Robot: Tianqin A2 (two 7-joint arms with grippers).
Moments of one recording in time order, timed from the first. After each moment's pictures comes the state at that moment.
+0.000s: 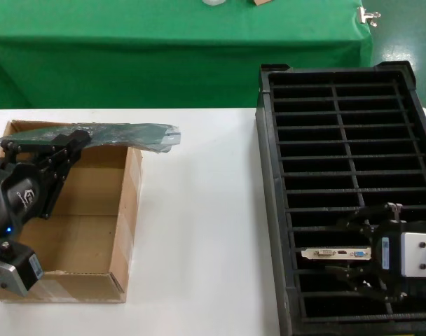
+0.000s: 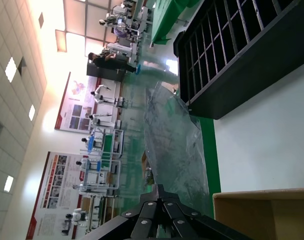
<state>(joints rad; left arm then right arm) -0.02 -0.77 1.48 -1.92 -1.63 0.39 0.78 0.58 0.88 -1.91 2.02 1.09 -1.21 0.51</state>
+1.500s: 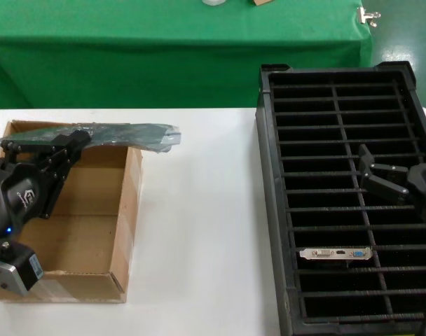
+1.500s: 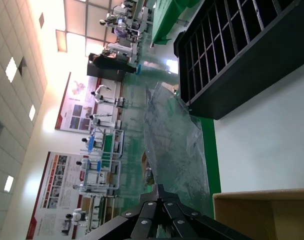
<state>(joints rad) -0.02 -0.77 1.48 -1.92 -1.63 0.39 0.78 0.18 0.18 -1.36 1.75 1.09 -0.44 0.59</state>
